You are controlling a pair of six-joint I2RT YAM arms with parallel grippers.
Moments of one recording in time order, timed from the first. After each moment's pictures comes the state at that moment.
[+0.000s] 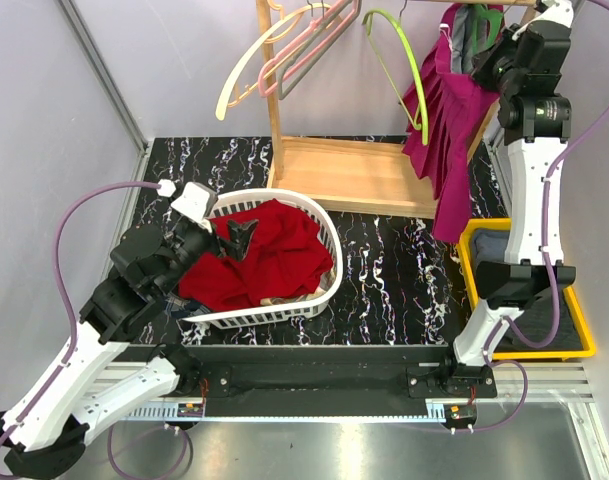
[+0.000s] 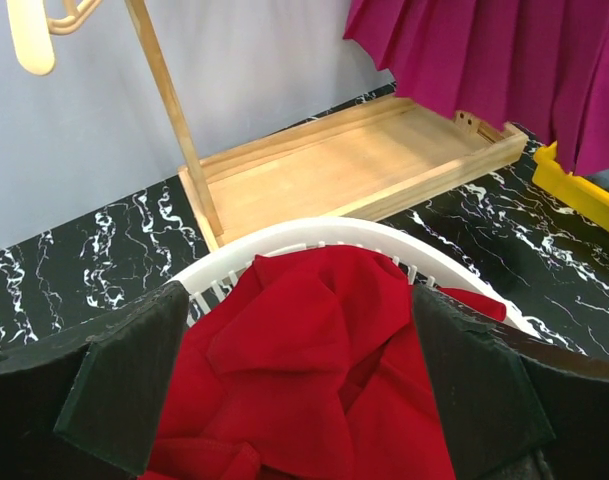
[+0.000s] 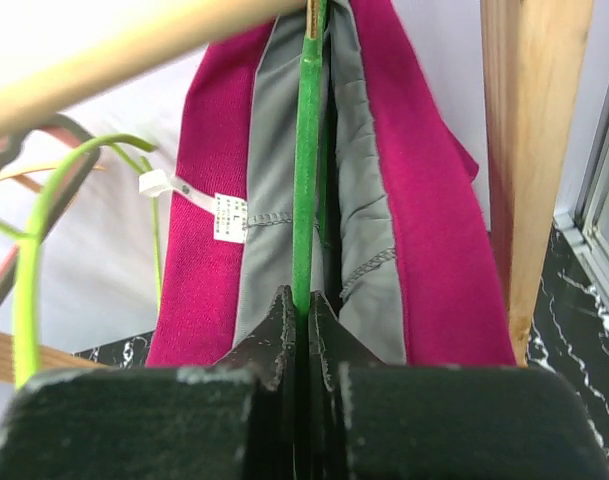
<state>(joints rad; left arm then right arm) -0.68 0.70 1.04 -0.38 -0.12 0.05 -0.03 1.83 2.40 -0.67 0.02 0.40</state>
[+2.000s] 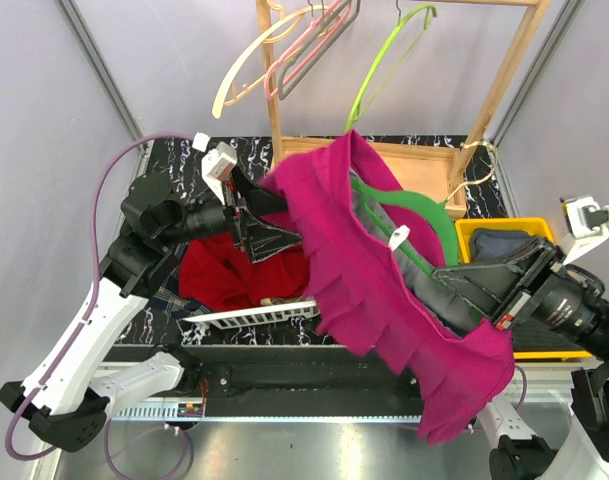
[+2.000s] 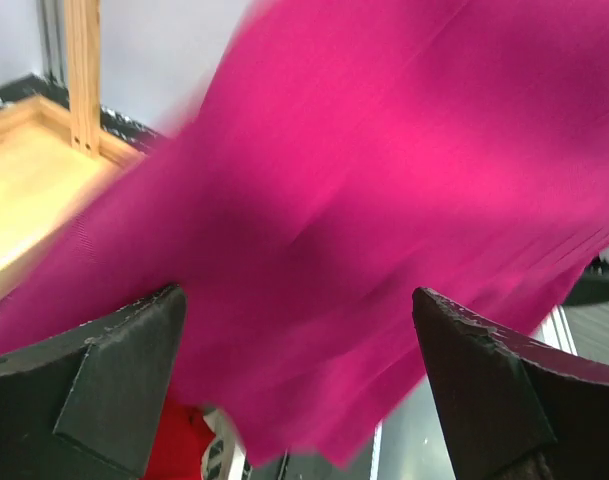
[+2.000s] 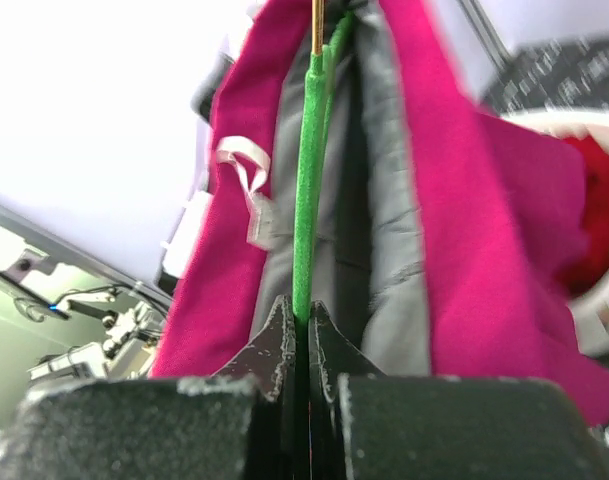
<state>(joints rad) -0.58 0.98 1.29 -0.26 0.74 -0.40 0.00 0.72 1.82 -0.99 -0.93 0.82</state>
